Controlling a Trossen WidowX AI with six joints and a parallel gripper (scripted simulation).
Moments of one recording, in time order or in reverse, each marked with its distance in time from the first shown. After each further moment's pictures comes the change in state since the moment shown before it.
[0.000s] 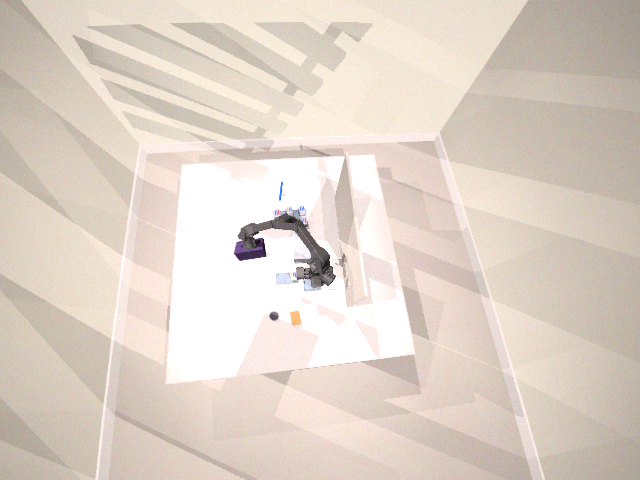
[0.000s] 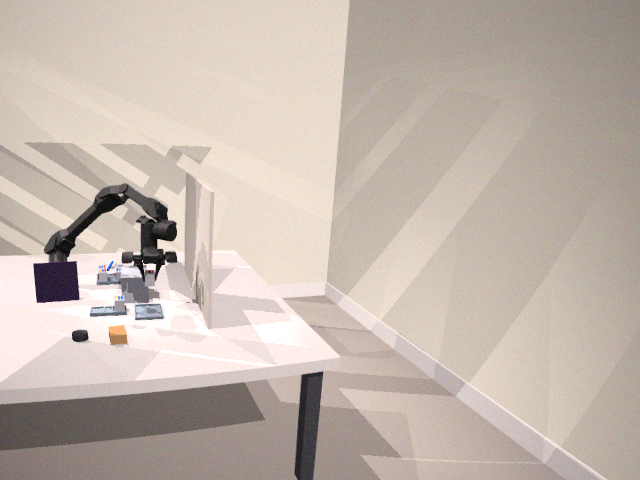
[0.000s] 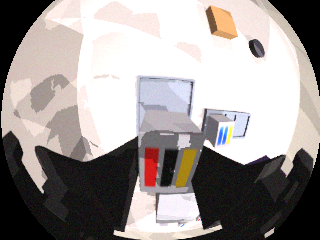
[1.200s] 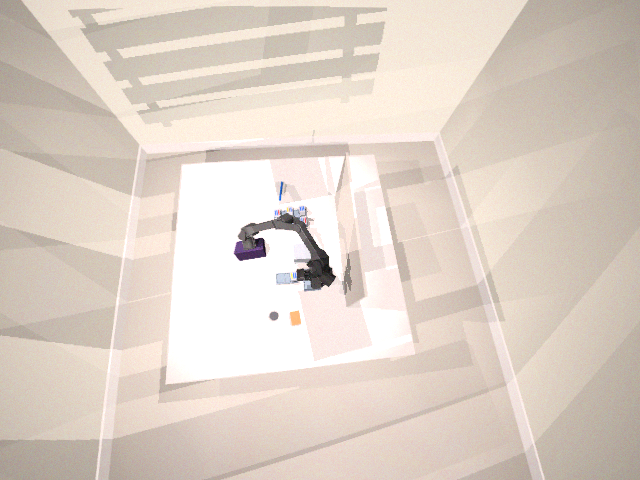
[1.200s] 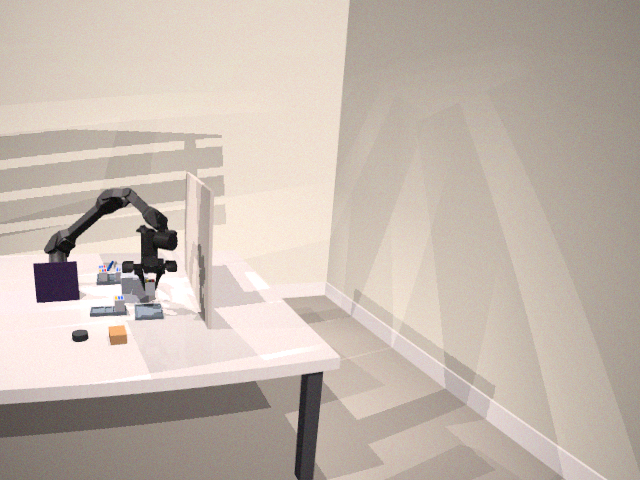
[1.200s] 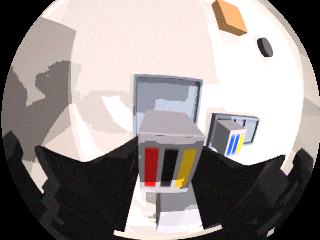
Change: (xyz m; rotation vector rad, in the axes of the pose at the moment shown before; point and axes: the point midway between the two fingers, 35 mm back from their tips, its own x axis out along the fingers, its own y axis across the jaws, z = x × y) arm 0.033 0.001 0.000 -0.001 0.001 0.001
